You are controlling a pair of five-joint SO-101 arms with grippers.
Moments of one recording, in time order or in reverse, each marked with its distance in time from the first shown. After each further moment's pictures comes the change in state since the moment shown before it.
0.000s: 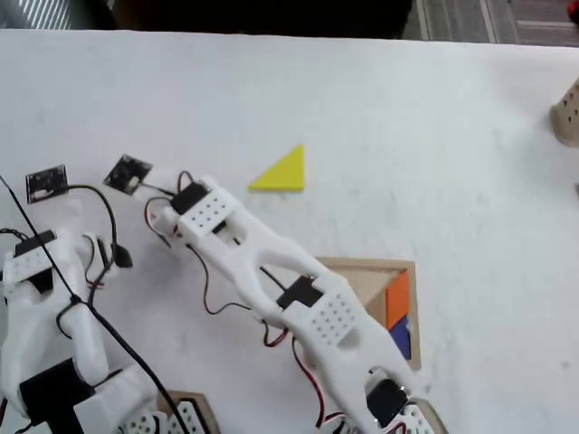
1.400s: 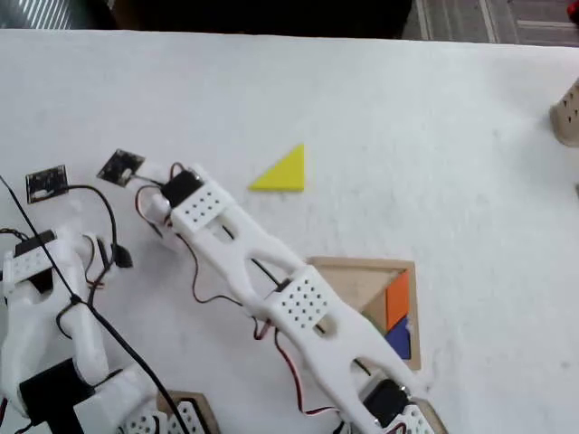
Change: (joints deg) left arm 0.0 0.0 0.0 0.0 0.0; right arm 0.8 20.7 -37.4 20.4 0.4
